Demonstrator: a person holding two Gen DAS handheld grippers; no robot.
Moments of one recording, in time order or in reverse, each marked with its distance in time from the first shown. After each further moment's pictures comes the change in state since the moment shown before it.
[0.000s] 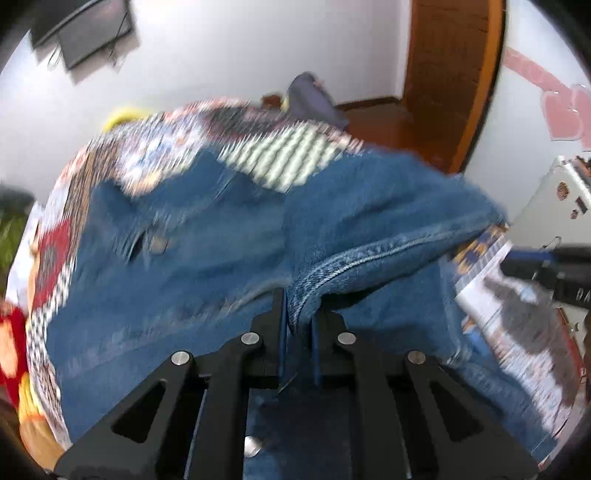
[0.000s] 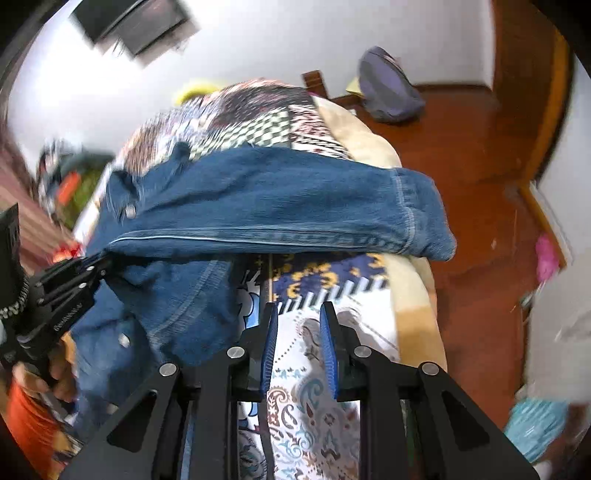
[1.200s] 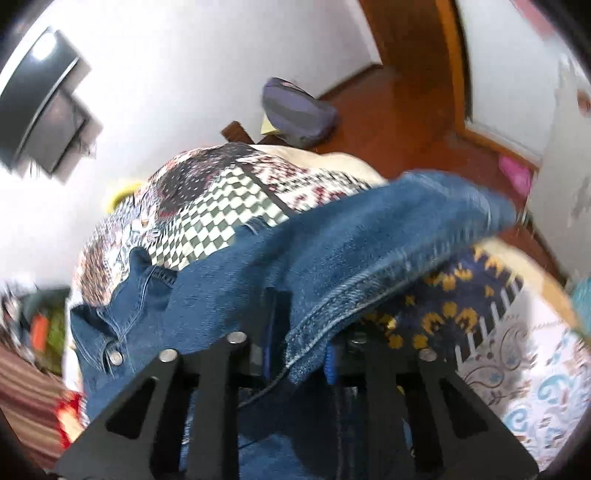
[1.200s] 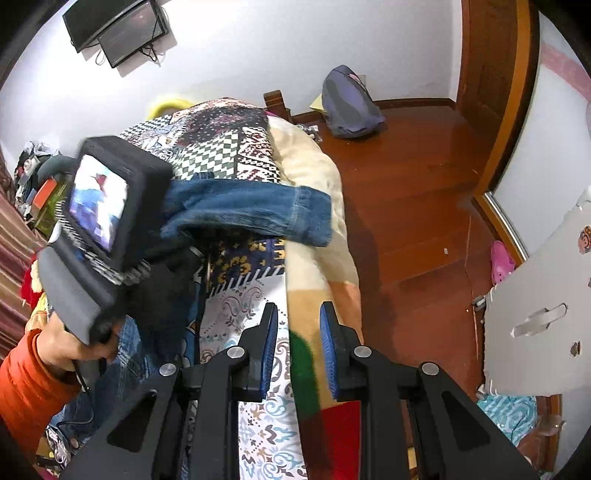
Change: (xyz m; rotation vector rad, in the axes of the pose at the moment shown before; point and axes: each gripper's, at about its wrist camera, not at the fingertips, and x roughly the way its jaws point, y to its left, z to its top) left arm 0.057 -0.152 0.064 0.287 -0.042 0.206; right arm -0.066 -0.057 -0.019 0.071 -0.054 -0.107
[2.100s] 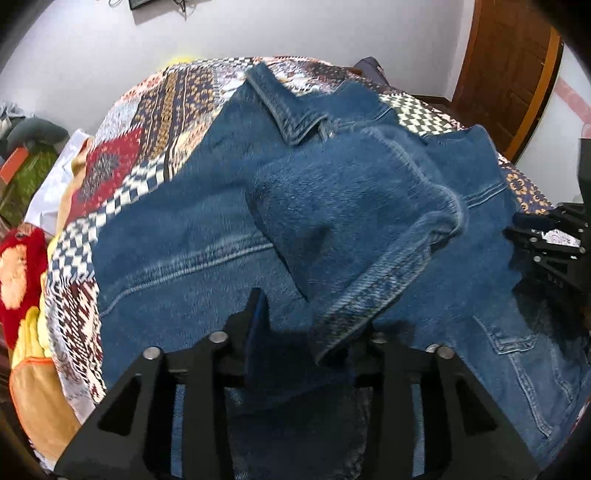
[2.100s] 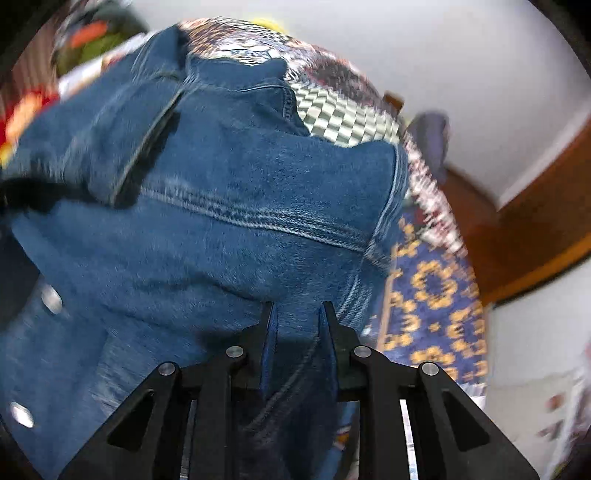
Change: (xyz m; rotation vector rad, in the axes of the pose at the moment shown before) left arm -0.019 0.240 -0.224 -0.442 0.110 -0.140; right arm 0.134 0.212 -0.003 -0.618 0.038 -0.226
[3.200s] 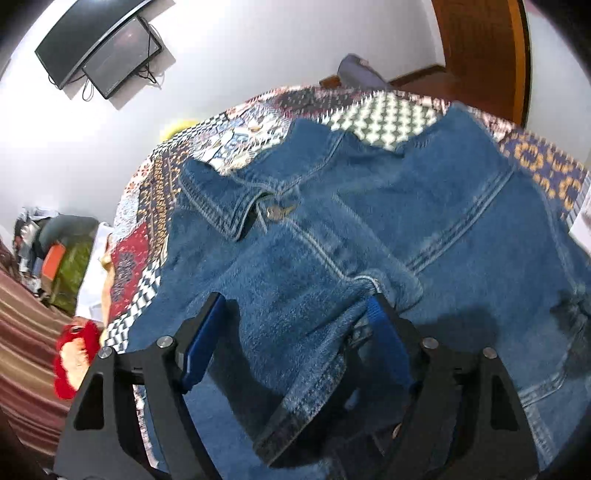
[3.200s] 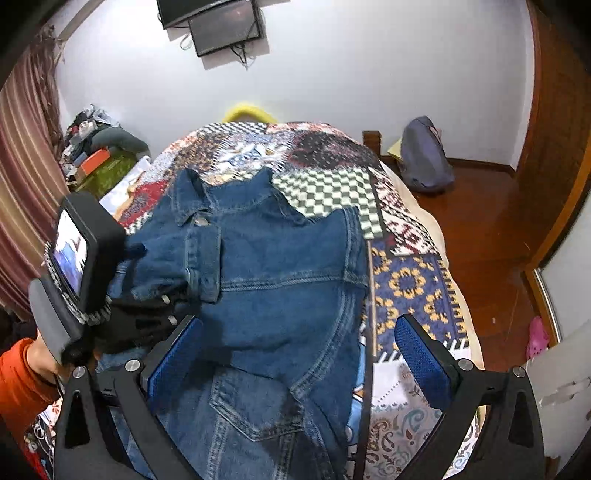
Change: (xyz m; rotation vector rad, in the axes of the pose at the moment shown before) left arm 0.009 -0.094 0.053 0.288 -0.083 0.237; right arm -0.104 -0.064 -0.031 0.403 -0.224 0.285
